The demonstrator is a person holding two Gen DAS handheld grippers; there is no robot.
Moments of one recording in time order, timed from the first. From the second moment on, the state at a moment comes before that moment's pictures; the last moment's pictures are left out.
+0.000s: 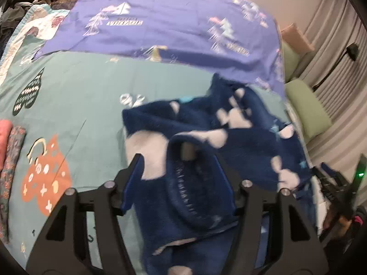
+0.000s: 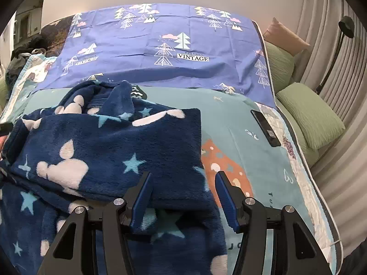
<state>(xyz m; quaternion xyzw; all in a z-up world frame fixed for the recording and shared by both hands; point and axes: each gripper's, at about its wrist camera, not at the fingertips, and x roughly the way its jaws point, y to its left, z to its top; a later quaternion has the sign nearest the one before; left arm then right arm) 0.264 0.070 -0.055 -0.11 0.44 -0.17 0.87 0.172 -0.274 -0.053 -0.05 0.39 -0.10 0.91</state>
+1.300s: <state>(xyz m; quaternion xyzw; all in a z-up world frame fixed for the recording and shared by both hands) 0.371 -0.060 -0.094 0.02 0.50 -0.17 0.85 0.343 -0.277 -0.082 0.12 0.52 0.04 0.85</state>
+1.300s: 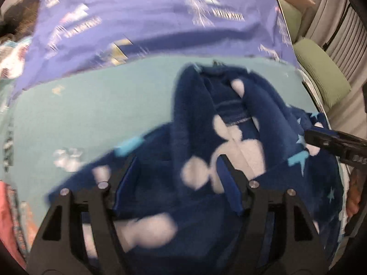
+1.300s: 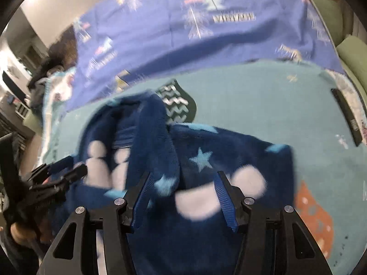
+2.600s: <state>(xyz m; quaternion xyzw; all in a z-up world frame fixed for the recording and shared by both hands) 0.052 0.104 -0.085 -0.06 0.52 -0.22 0.83 -0.013 -0.356 -0.087 0.20 0.48 0.02 0.85</state>
